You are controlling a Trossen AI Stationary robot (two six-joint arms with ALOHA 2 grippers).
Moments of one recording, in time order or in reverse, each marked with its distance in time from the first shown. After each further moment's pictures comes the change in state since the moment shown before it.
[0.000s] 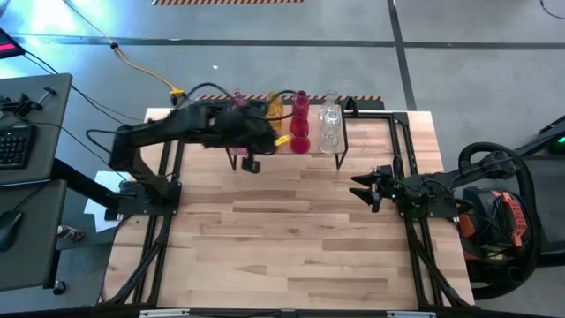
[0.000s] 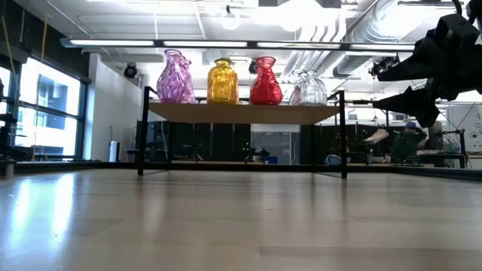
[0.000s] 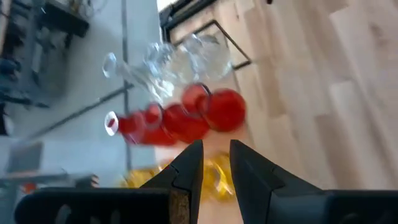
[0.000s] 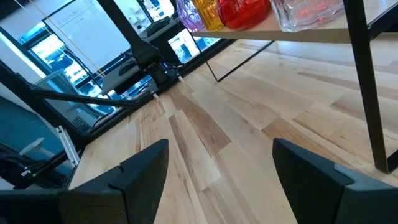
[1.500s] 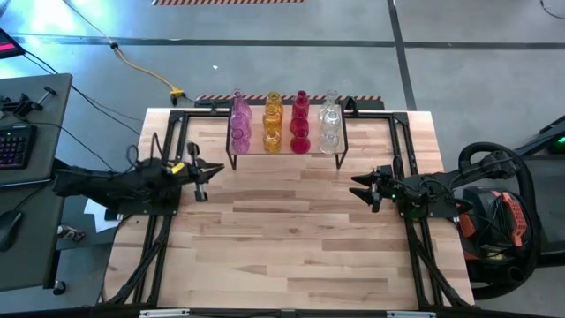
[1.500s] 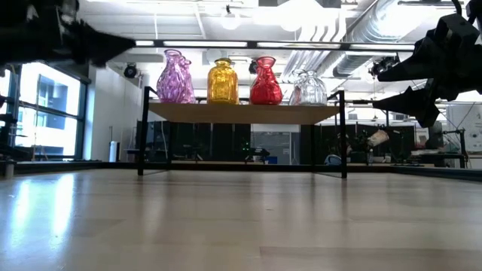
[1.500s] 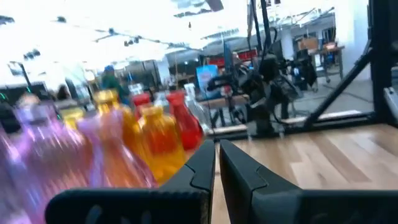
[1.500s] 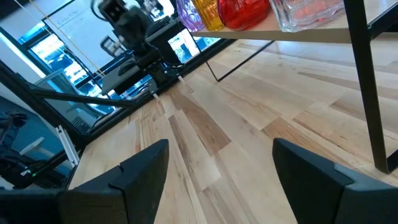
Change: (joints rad) left arm -0.034 -1.410 -1.942 1.507 0.178 -0.295; right arm 0.000 0.000 0.000 0.000 0.000 0.000
